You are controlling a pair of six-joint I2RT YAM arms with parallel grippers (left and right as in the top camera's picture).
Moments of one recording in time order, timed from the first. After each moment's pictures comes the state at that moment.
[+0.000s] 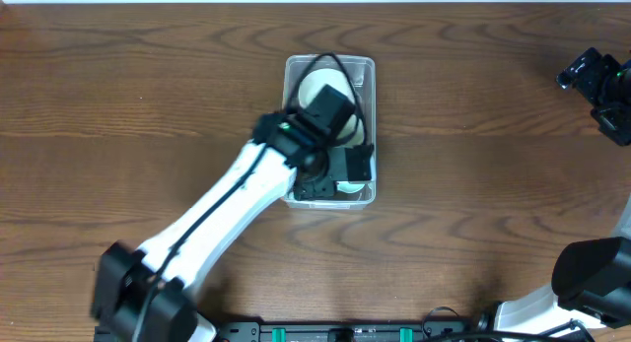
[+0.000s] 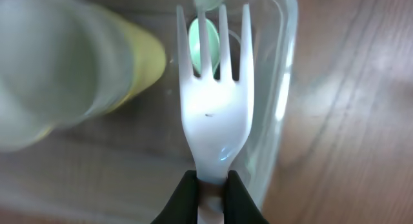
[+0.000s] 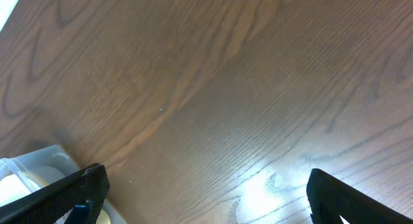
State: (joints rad) left arm -0.65 1.66 1.39 -1.06 0.08 0.87; right arm -0.38 1.77 1.91 -1.37 -0.08 0.48
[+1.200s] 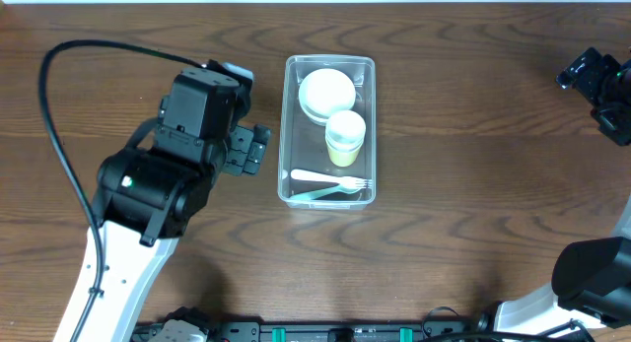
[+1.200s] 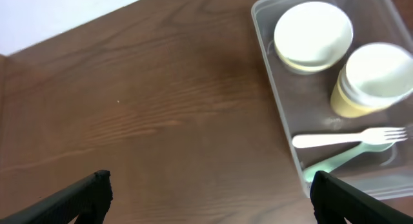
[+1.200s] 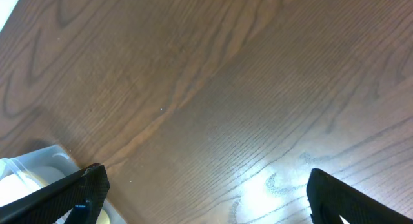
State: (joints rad) left arm -0.40 1.24 1.49 -1.13 -0.27 0.03; right arm -0.38 1.77 1.91 -1.37 -0.08 0.48
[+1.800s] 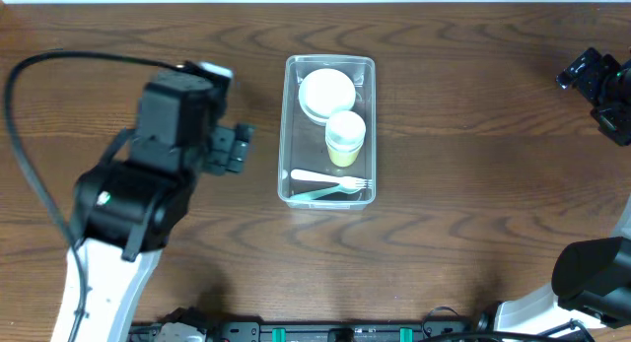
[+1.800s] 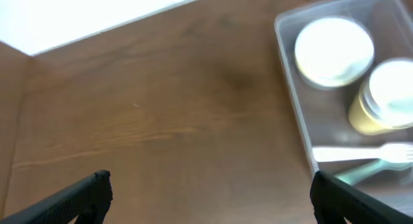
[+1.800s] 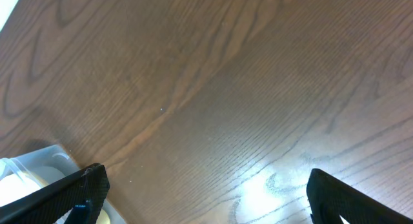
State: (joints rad) left arm -0.29 1.16 1.44 -1.07 -0.24 0.08; right arm -0.38 1.77 1.91 -1.37 -0.08 0.48
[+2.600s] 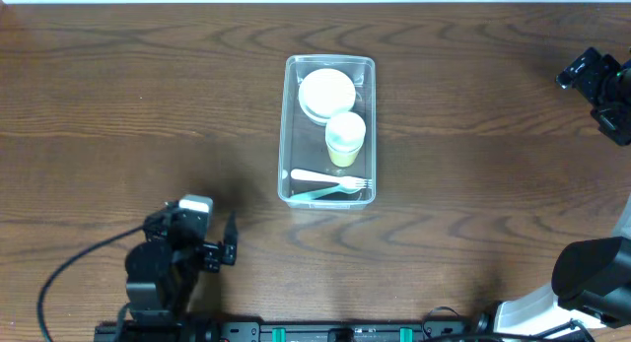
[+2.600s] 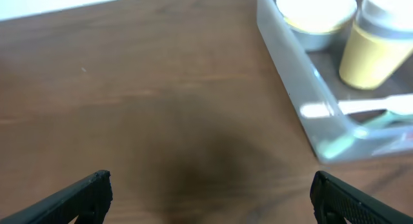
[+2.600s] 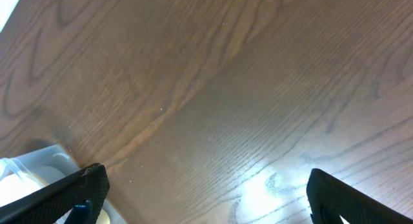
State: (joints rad) left arm -0.04 0.20 0.35 -0.65 0.10 0.15; right arm -0.38 1.77 1.91 -1.37 -0.08 0.48
